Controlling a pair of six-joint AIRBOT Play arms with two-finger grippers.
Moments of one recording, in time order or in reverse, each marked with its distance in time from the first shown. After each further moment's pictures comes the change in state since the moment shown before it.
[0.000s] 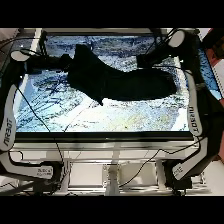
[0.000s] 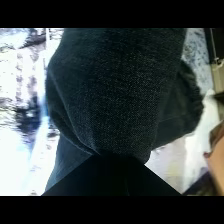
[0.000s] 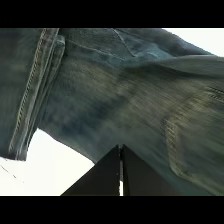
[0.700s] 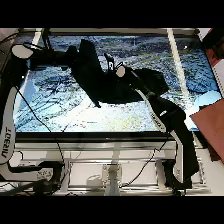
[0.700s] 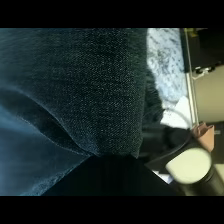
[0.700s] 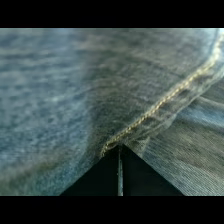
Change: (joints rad) left arm -0.123 0.068 0.007 0.017 0.083 -0.181; right arm 0.318 -0.296 0.001 0.229 -0.461 0.121
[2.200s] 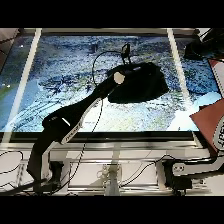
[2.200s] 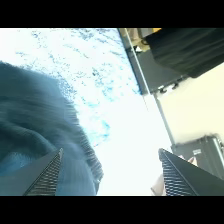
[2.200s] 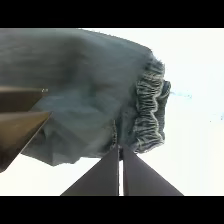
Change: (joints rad) left arm -0.652 -0.580 0.449 -0.057 0.723 -0.015; right arm -0.689 0.599 -0.001 -0.359 0.650 -0.187
